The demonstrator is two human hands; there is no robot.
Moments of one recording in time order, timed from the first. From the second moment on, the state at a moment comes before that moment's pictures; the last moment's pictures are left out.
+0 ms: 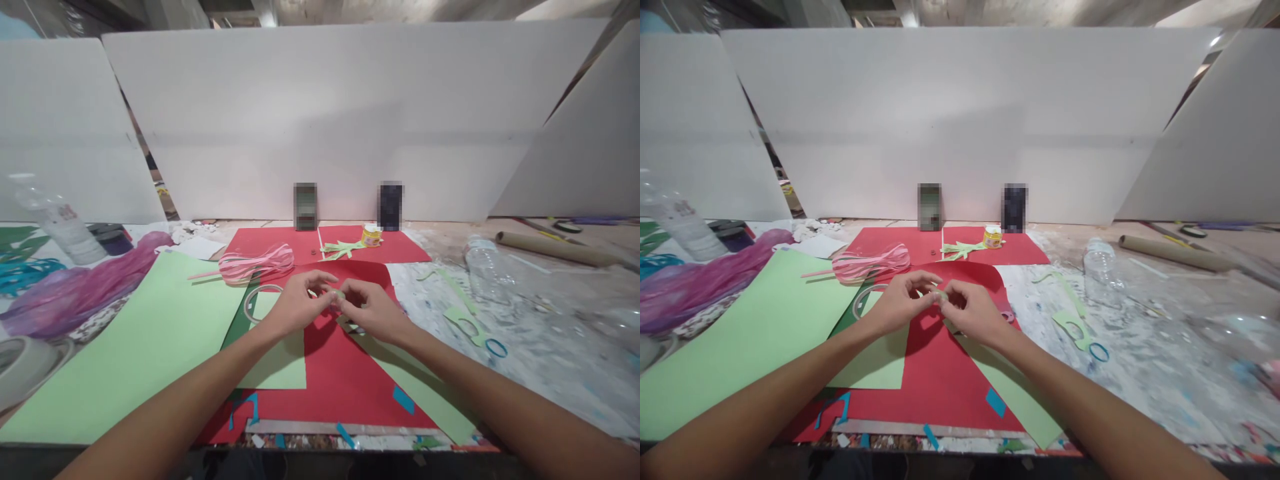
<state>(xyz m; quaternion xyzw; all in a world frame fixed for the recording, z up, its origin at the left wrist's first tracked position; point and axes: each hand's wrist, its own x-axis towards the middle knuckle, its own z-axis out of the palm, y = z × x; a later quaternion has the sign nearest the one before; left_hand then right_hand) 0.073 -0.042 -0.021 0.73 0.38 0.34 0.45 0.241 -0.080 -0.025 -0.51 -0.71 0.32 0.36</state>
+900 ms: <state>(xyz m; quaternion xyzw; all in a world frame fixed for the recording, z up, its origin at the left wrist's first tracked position) 0.077 -0.046 -0.025 0.75 0.38 0.36 0.40 0.242 -0.082 -0.028 -0.51 -0.72 0.26 0.39</state>
